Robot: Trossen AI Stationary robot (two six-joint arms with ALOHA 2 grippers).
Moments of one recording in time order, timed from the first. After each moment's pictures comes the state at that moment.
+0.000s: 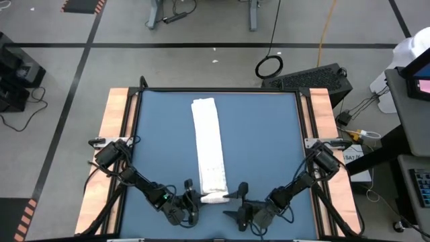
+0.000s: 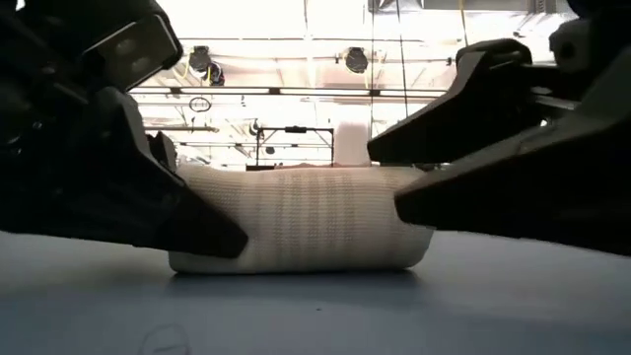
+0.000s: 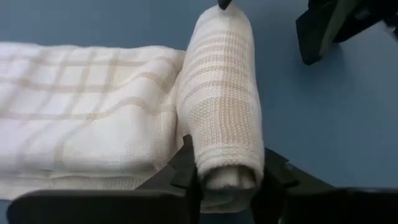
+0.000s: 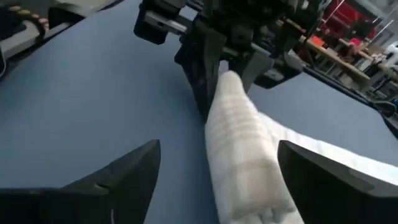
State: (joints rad) left arm -0.74 2.07 0.88 0.46 -0.70 -0.58; right arm 0.75 2.13 0.92 0.78 0.82 -0.11
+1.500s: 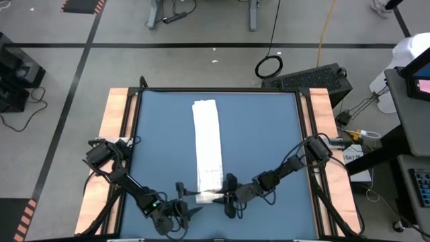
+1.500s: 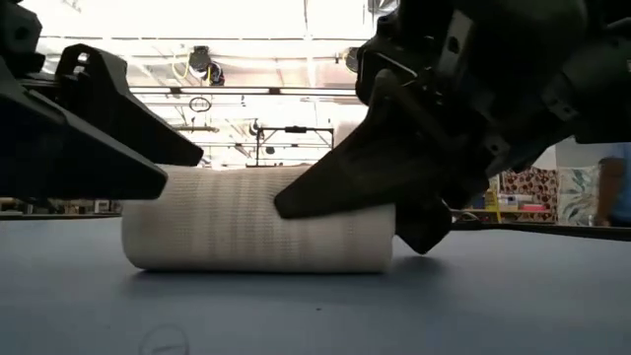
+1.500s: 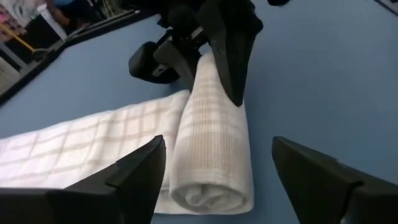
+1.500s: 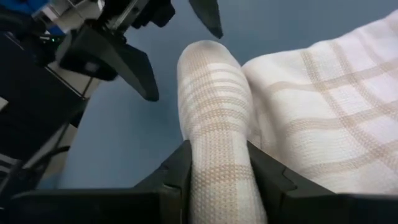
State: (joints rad) left arm -0.85 1.98 0.88 0.41 -0.97 -0.28; right arm 0.50 2.12 0.93 0.68 0.29 0.69
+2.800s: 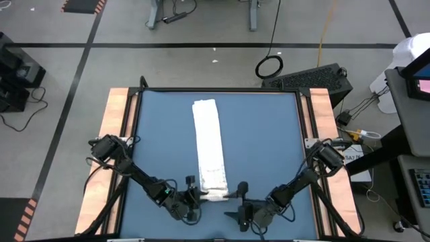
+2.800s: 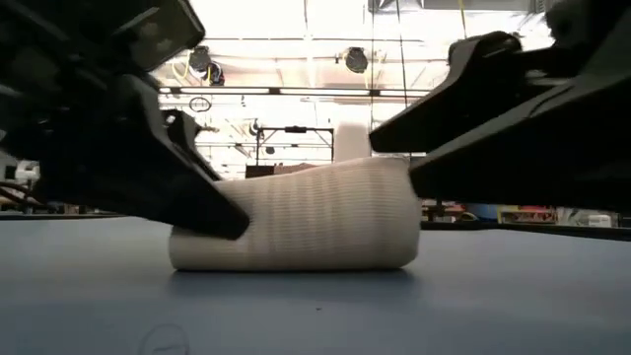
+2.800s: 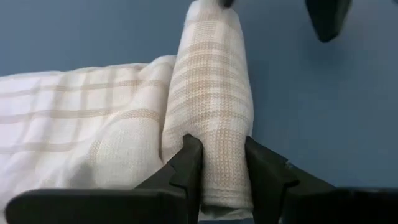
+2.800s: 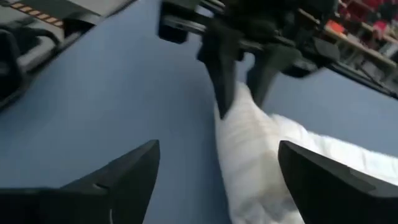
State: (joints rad) left arm -0.68 1.99 0.88 0.31 -0.61 -0.44; right arm 0.74 2.06 0.92 0.68 0.75 -0.03
